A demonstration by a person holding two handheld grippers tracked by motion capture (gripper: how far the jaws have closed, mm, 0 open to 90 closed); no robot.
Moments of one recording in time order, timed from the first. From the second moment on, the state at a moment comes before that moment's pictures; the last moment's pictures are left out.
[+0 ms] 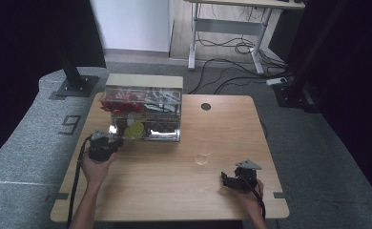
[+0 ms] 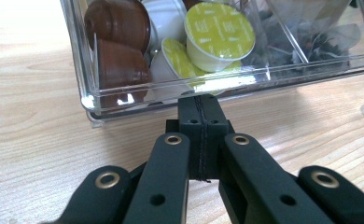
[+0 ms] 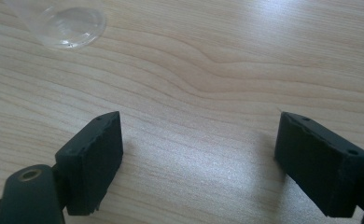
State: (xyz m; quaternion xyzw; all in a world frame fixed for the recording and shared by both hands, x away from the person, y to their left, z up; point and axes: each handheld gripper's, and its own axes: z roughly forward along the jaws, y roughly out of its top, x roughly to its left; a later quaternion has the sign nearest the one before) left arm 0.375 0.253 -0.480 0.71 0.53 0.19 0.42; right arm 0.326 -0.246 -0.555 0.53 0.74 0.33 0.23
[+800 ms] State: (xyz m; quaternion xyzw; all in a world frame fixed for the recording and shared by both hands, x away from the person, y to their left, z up) left arm 0.388 0.252 -0.443 0.71 0.53 0.19 0.43; right arm 0.326 -0.247 -0.555 0.53 0.74 0.33 0.23
